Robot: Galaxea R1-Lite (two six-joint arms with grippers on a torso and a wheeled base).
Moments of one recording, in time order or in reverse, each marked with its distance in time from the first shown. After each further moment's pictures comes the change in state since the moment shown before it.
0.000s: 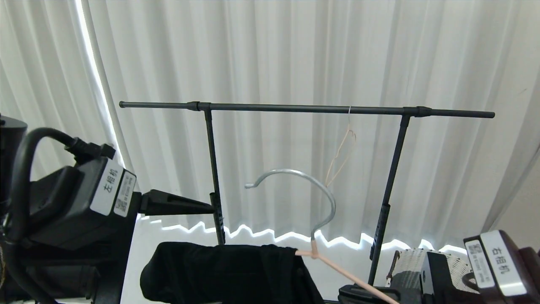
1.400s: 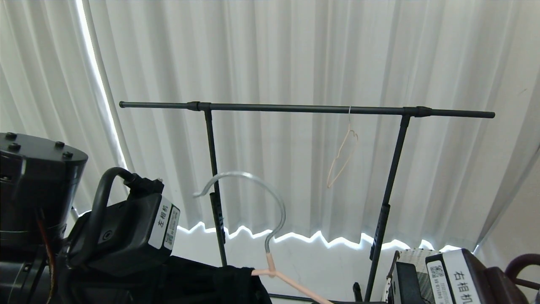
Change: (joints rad) left arm -0.046 0.067 0.041 0.000 -0.021 -0.010; right arm 0.087 0.088 -0.075 -0.003 -0.019 -0.021
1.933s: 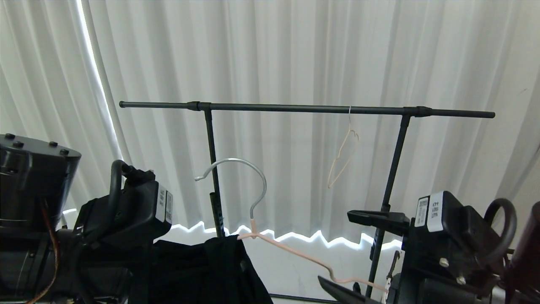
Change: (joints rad) left arm 0.125 -0.002 0.024 0.000 0.091 0.010; right arm -0.222 0.000 0.009 0.004 -0.091 -0.051
